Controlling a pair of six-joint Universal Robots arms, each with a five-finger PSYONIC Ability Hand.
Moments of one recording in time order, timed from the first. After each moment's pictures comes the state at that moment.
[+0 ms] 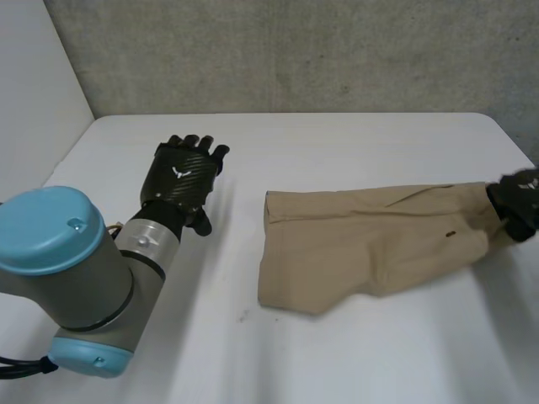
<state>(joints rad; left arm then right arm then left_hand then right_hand) 4.16 -1.88 -1.71 3.58 -1.64 3.51 1.49 -1.25 1.62 -0.01 1.28 2.37 0.20 0.20 0.21 0.20 0.05 0.95 1.18 1.17 1.19 0.96</state>
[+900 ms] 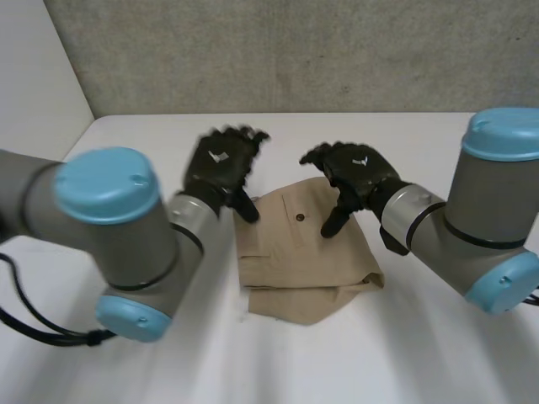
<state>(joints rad) 4.05 -2.09 -1.37 3.38 -1.64 3.21 2.02 -1.07 1.33 -0.01 1.28 3.01 0.20 0.20 0.21 0.20 0.05 0.20 0.22 0.21 0.23 0.07</state>
